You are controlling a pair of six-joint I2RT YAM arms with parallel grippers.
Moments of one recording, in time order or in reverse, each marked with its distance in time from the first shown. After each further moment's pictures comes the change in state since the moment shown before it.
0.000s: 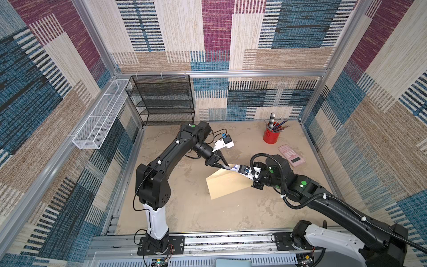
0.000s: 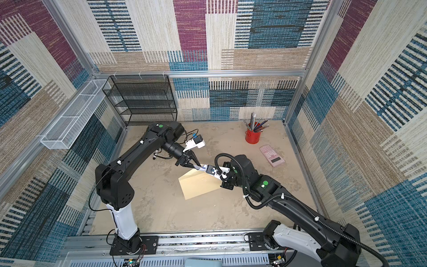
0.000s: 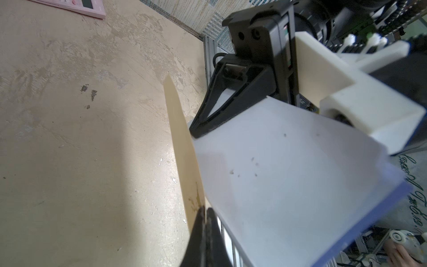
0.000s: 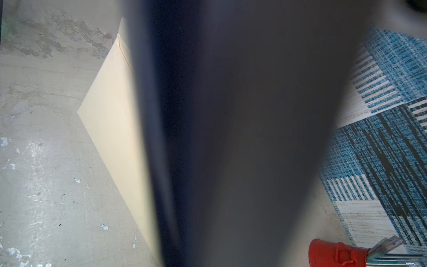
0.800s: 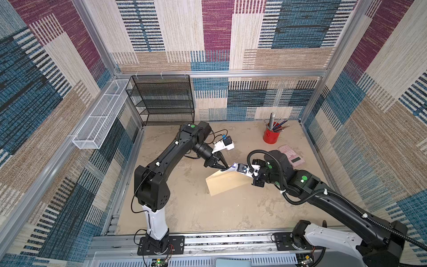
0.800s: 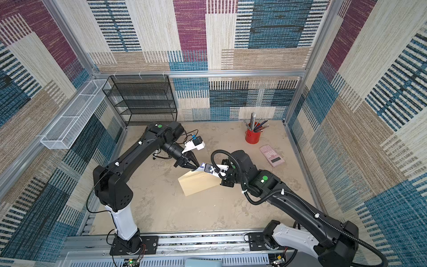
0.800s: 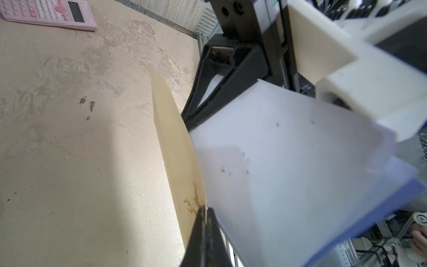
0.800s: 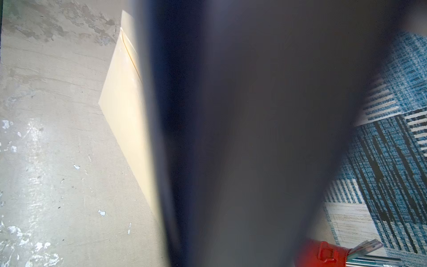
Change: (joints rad) left arm -0.010 -0.026 0.000 -0.024 -0.021 0.113; right arm 0.000 0.066 0.114 -0.114 0.010 -0.077
